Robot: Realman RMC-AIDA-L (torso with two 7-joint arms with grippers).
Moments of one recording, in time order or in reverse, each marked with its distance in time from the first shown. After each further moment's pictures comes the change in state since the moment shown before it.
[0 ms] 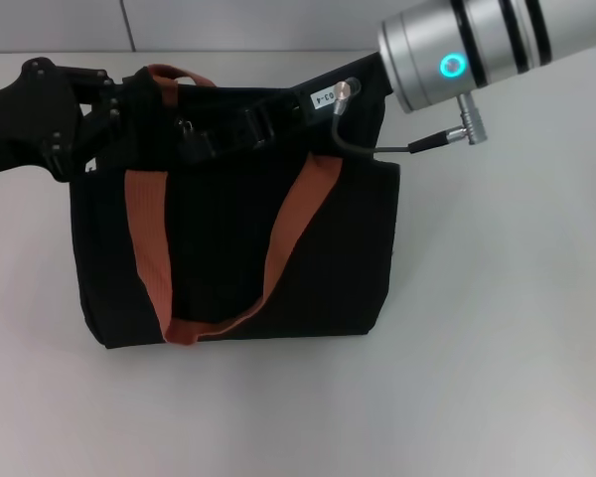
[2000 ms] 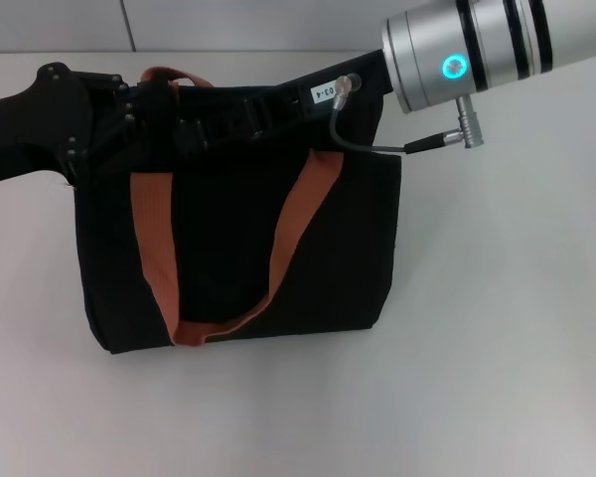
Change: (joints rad) left arm -0.003 -0.021 0.000 -0.001 0.001 0.002 -0.002; right arm -0.031 -0.002 -0.035 -0.006 0.072 0.035 -0.005
